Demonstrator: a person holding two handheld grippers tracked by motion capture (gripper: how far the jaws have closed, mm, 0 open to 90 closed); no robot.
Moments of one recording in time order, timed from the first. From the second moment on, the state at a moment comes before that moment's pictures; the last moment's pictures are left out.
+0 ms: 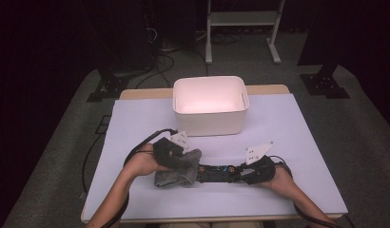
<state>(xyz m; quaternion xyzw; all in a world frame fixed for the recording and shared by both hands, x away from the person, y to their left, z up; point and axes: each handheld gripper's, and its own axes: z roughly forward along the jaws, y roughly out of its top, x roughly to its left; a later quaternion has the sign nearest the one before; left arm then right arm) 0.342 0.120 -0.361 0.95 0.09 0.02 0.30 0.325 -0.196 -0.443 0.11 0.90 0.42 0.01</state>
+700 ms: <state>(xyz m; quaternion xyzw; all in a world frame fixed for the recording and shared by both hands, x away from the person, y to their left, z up) 0.337 0.021 -0.351 0.96 -0.02 -0.01 0.29 0.325 -0.195 -0.443 0.11 0.90 0.42 0.01</state>
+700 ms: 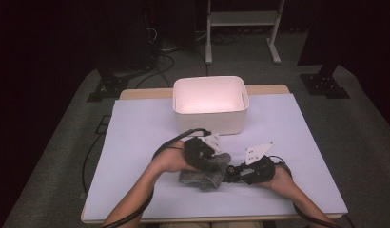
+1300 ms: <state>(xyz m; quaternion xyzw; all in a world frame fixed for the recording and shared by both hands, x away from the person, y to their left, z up) 0.341 0.000 -0.363 0.96 -0.02 -0.01 0.26 0.325 -0.195 -0.444 0.11 0.90 0.42 0.01</state>
